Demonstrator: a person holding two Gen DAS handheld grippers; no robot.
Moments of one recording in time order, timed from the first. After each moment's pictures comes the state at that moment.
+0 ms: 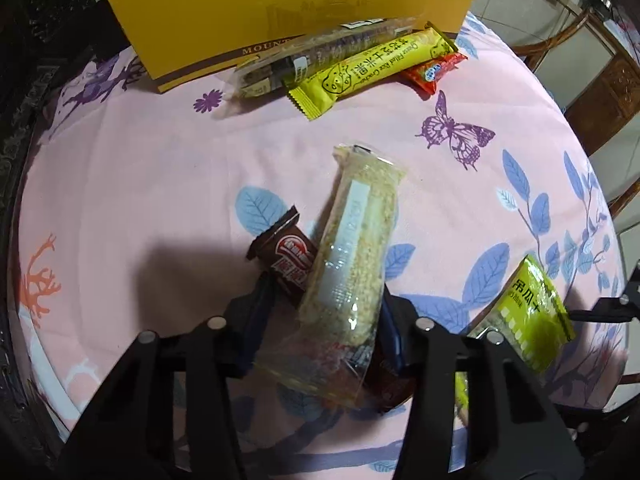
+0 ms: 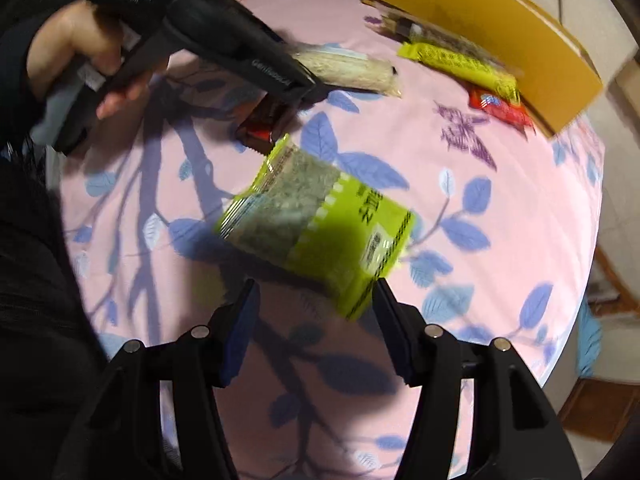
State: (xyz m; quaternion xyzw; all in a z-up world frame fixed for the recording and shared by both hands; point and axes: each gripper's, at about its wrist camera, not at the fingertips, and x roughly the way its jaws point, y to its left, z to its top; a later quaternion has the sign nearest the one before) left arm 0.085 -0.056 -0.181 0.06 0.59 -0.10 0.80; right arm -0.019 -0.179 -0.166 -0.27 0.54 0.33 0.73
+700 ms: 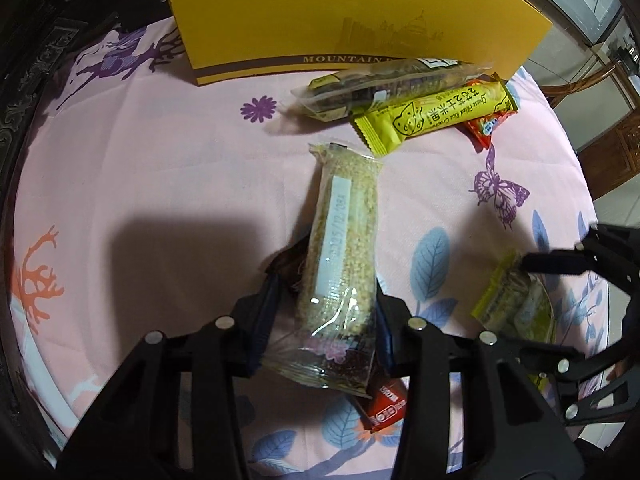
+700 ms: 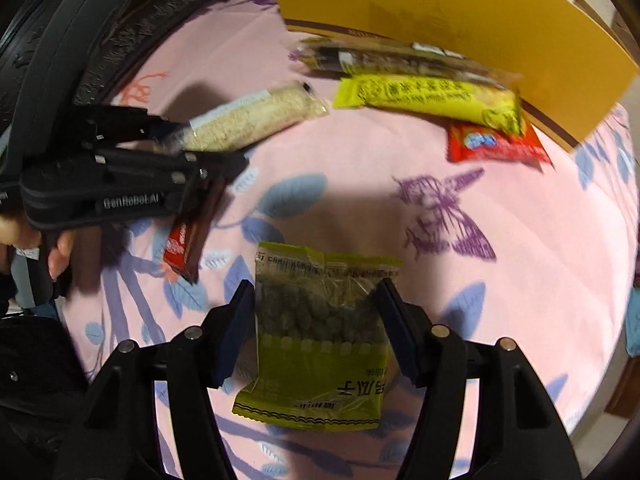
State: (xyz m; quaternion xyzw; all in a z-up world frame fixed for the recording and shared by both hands) left arm 0.122 -0.016 -0.180 0.00 0.60 -0.08 0.80; right arm 0.105 -0.161 -0.180 -0.12 0.59 0.30 0.74
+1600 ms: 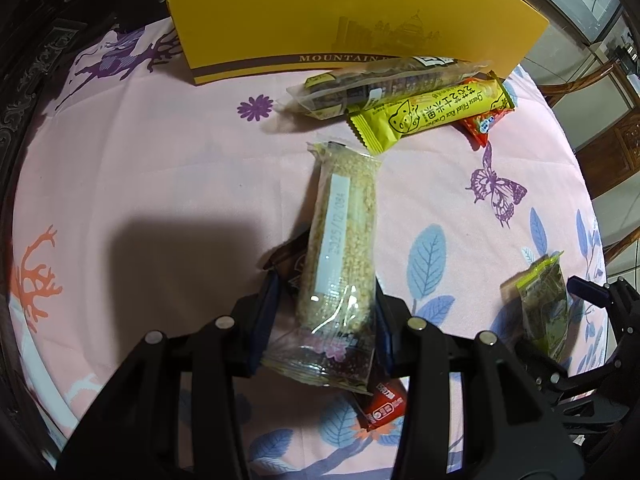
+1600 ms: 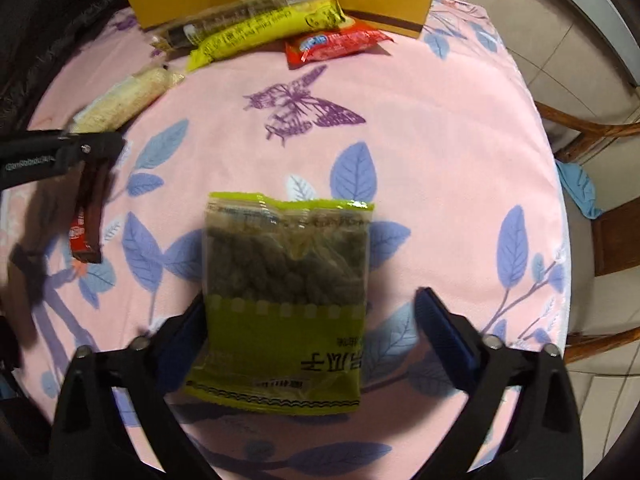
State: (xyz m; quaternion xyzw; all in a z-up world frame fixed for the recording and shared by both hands) left arm 0.120 -0.016 -0.180 0.00 0.59 -0.08 0.80; right arm 0.041 -0.218 -0.195 -0.07 0.58 0.08 0.80
